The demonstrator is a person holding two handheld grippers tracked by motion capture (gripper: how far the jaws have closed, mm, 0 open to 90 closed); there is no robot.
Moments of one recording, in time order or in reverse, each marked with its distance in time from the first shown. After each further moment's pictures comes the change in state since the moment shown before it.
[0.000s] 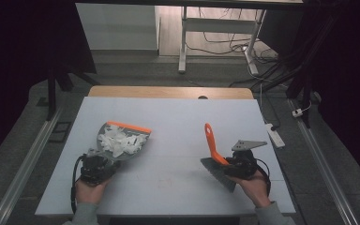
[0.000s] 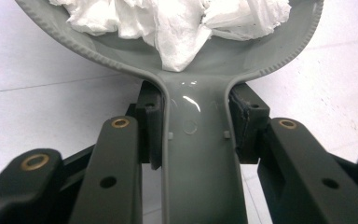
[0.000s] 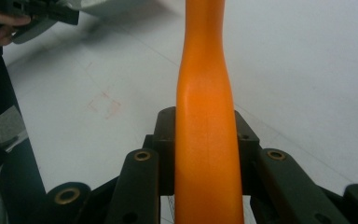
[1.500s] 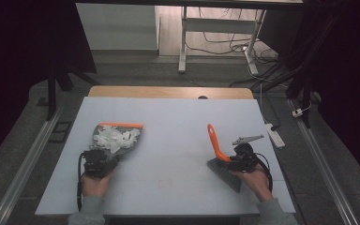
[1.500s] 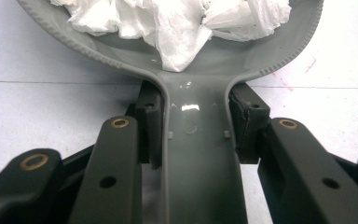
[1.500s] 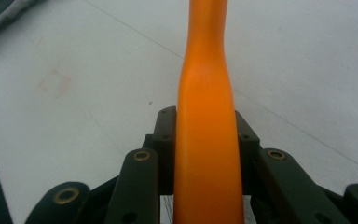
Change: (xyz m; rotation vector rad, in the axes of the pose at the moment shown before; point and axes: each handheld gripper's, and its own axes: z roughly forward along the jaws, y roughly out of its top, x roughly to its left) left arm 0.010 0.009 0.030 0.029 0.091 -0.156; right arm -0.046 -0.010 0.019 0.144 -0.016 0.123
